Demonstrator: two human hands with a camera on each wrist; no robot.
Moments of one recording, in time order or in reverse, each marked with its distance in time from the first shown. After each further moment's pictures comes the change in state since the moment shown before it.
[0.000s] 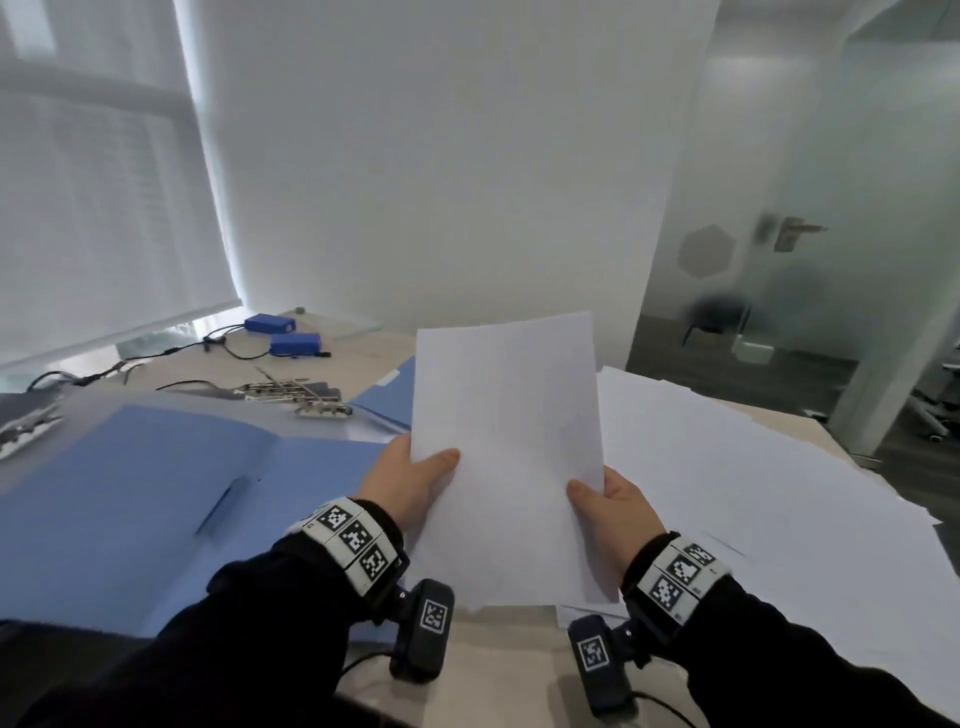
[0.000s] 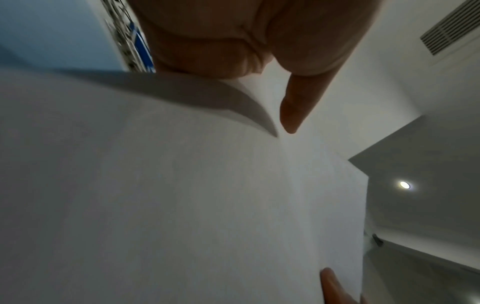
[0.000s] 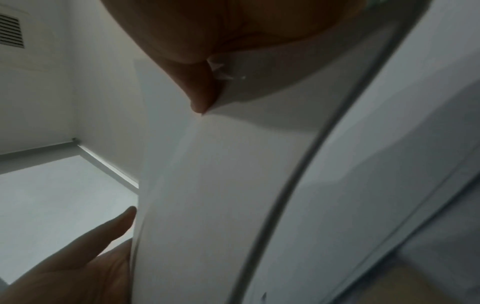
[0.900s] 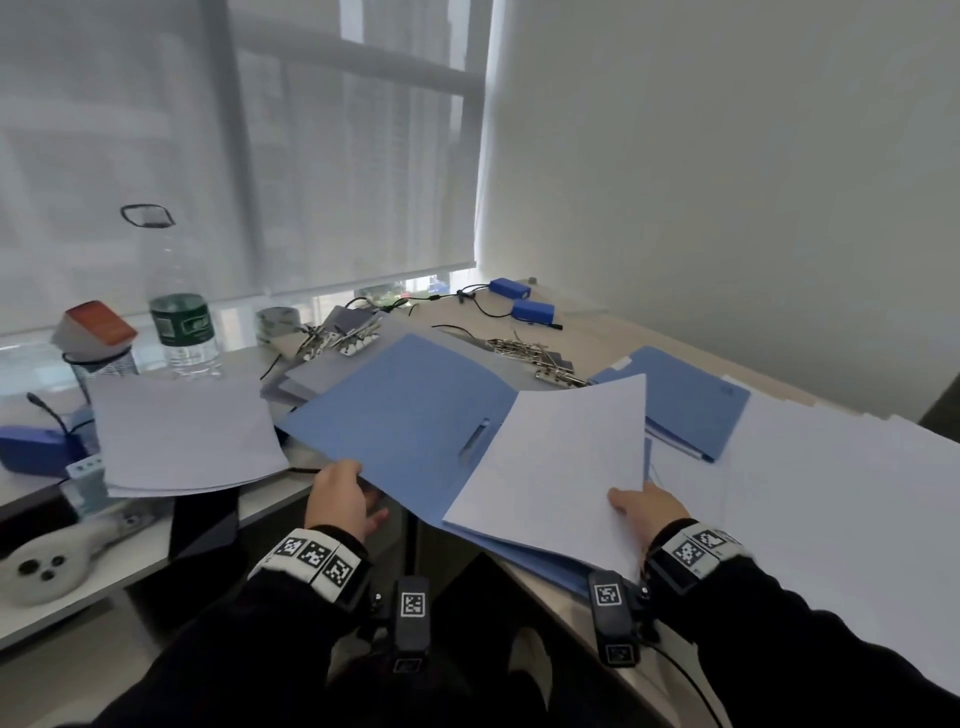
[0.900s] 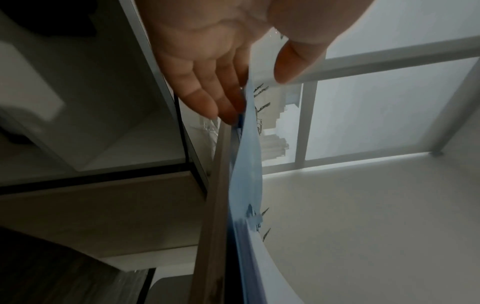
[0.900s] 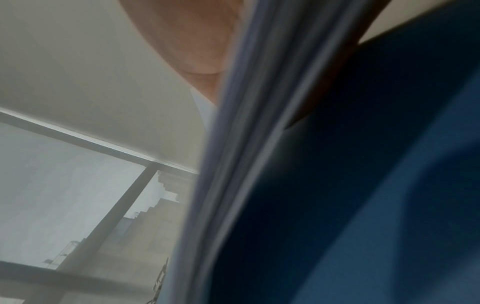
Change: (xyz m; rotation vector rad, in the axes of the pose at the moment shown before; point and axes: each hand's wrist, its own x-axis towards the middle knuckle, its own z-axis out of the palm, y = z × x) left_hand -0.094 -0.122 -0.252 -0.665 0.807 -0.274; right_hand 0.025 0.013 0.227 -0.497 -0.266 0.221
